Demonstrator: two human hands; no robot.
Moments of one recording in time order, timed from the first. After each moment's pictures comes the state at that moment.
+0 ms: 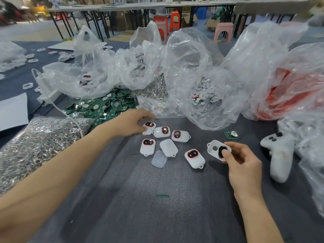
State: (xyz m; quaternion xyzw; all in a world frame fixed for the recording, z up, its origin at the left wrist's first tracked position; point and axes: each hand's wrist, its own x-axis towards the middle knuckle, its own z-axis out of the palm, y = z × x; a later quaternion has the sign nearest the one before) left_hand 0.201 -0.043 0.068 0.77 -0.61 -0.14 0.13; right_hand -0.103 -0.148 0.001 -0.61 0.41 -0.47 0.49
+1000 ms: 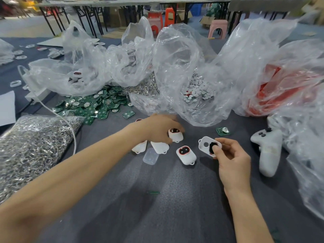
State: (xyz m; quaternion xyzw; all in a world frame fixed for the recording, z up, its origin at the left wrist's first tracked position) left_hand 0.119 -0.096 0.067 0.69 -0.71 -0.12 0.00; right_hand -0.102 -0.145 0.004 -0.60 0.41 -0.47 0.50
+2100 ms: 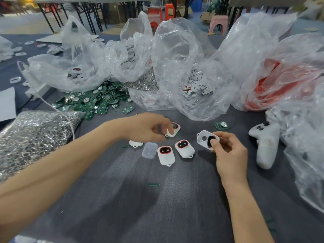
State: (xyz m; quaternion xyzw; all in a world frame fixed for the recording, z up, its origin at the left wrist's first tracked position) left_hand 0.114 -0.047 0.095 0.70 -0.66 -0.26 0.10; right_hand -0.101 -0.145 0.004 -0.61 0.42 -0.47 0.49
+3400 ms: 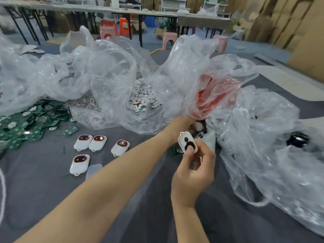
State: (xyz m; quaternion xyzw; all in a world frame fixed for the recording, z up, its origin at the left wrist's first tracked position) left_hand -0.020 -0.256 0.044 0.65 -0.72 -0.10 0.19; right_hand -0.111 -0.136 0.021 -0.53 0.39 -0.73 0.19
